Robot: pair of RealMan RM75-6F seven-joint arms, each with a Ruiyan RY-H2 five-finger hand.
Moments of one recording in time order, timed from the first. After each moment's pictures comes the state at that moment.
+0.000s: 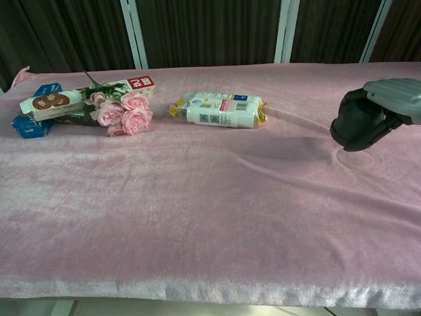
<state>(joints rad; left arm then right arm) -0.13 -1.03 -0.10 -1.70 1.25 1.28 -0.15 0.62 -1.55 0.13 -1.13 -1.20 1.00 -0.15</state>
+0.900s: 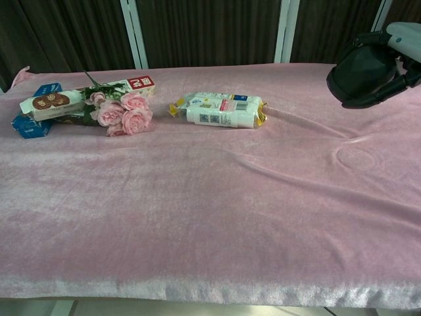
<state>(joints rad) -0.13 -1.03 -0.10 -1.70 1.25 1.28 -0.14 0.57 -1.49 0.15 -1.19 -1.44 1.25 0.06</state>
